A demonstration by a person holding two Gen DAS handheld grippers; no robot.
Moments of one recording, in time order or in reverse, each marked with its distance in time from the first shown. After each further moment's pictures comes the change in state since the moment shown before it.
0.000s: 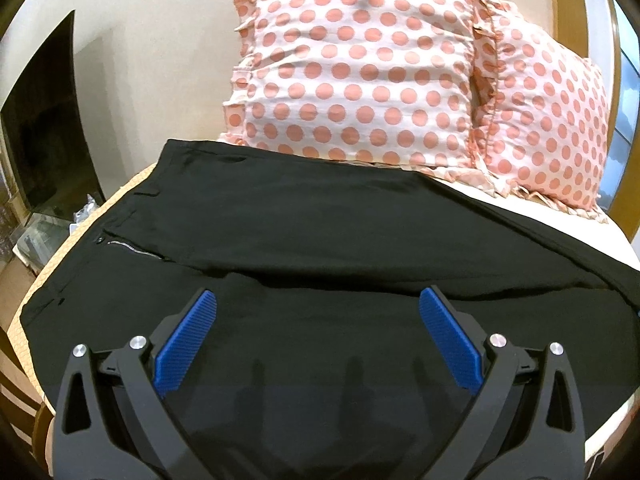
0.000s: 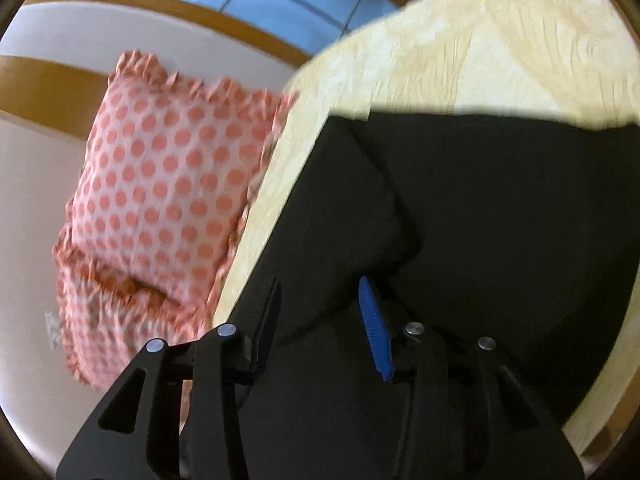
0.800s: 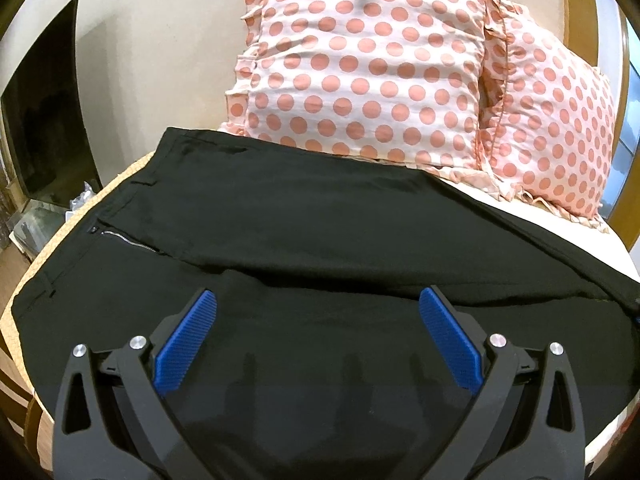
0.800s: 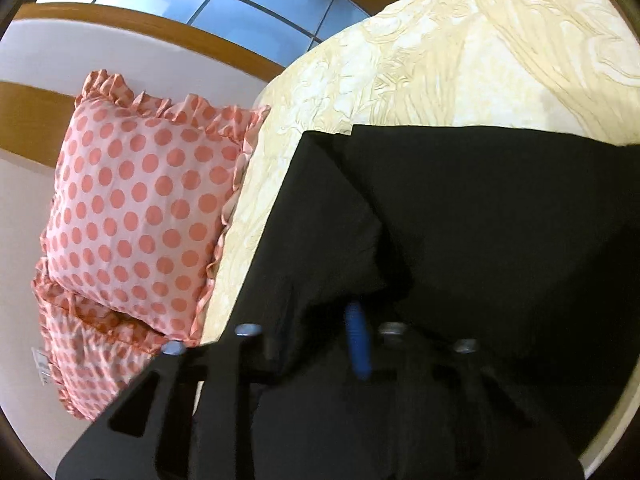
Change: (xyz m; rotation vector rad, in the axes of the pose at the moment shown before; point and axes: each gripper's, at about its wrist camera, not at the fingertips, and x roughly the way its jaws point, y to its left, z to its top) left arm 0.009 0.004 0.002 -0.031 0.026 -0.013; right arm 0.020 -0.006 0.024 0.048 -0.068 -0.091
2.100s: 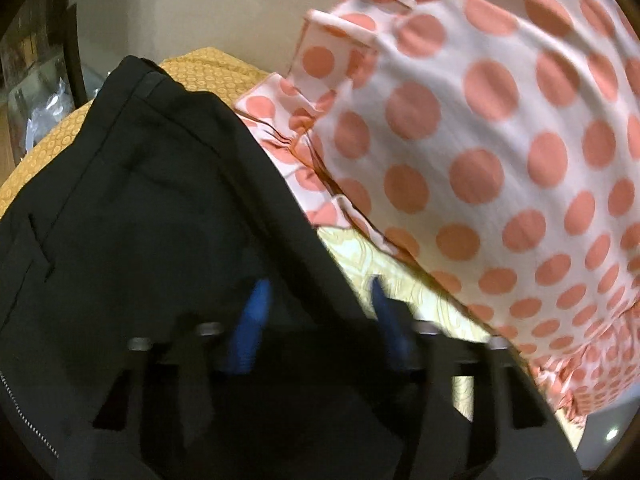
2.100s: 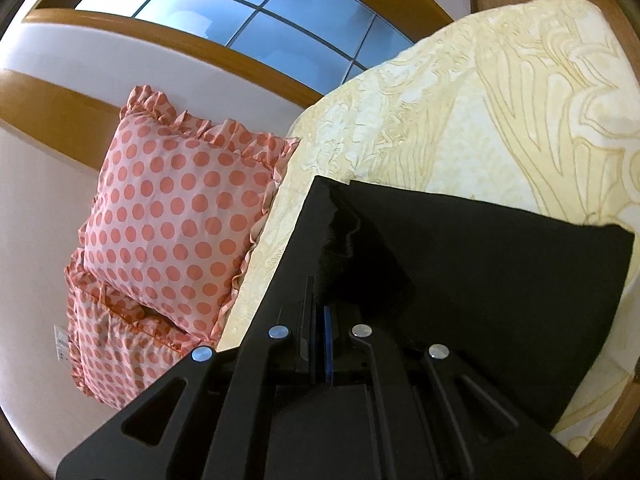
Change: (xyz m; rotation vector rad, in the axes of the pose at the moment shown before) left arm 0.243 0.117 0.163 -0.479 0.292 0.001; right arm -0.036 -0.025 0.013 -0.089 -0.066 0.144
